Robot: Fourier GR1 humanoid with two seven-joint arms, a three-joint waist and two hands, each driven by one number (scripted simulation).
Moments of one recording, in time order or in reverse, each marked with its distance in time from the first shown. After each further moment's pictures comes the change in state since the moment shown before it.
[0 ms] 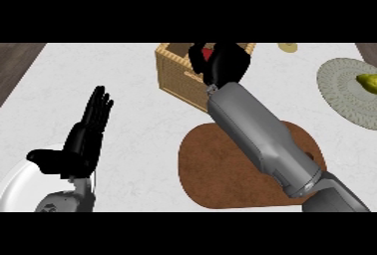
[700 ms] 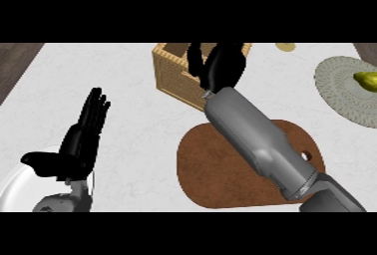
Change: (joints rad) left arm 0.017 0.006 0.009 -0.012 0.004 -0.005 -0.001; right arm 0.010 0.014 0.044 0.016 0.061 -0.176 -0.008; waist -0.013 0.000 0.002
